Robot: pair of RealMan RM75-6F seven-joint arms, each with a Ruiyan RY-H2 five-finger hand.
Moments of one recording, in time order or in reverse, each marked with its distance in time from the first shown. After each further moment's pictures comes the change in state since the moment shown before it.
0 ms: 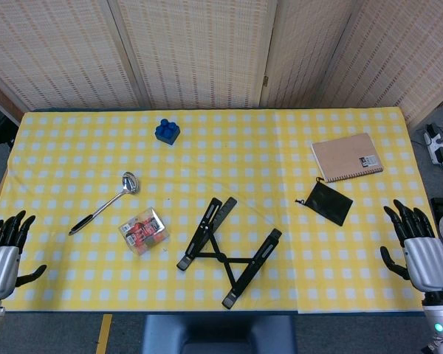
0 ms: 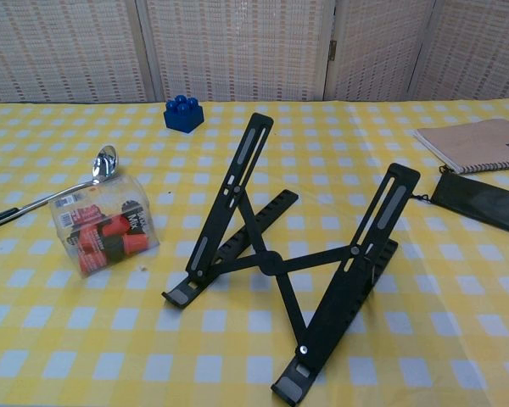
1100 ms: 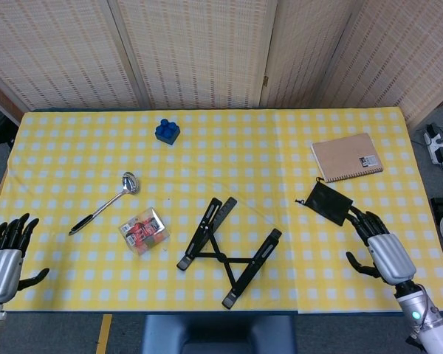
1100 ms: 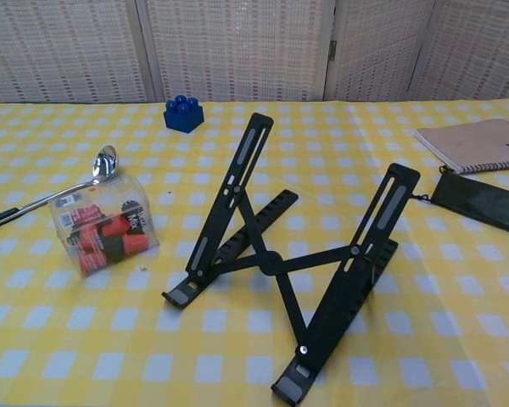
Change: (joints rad) left arm 0.010 0.022 0.020 -0.044 0.017 0.000 0.008; right arm 0.132 -0.028 -0.052 0.041 -0.098 -0.195 0.242
